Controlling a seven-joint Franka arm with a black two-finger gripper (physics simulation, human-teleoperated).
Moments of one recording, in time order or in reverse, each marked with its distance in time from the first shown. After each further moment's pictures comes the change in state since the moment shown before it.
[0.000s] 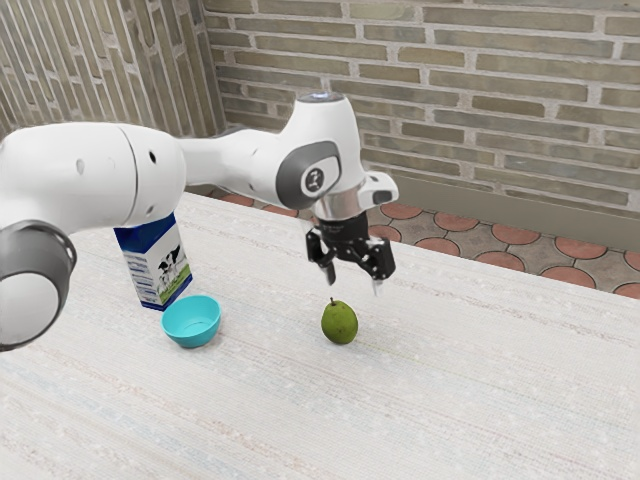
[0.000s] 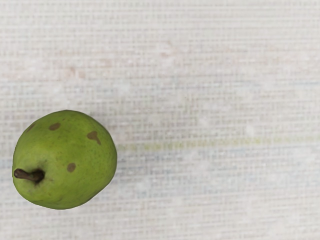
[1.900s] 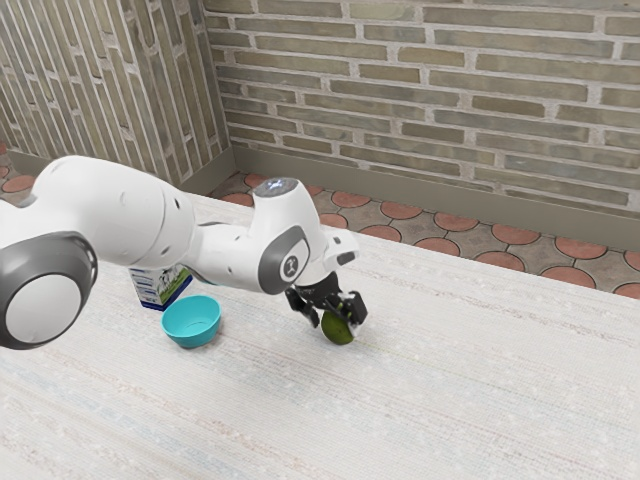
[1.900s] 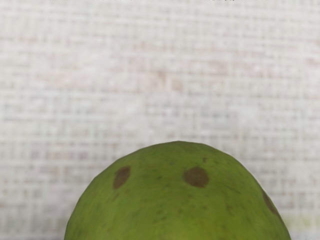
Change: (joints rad) arm 0.001 0.056 0.065 -0.312 -0.144 0.527 0.159
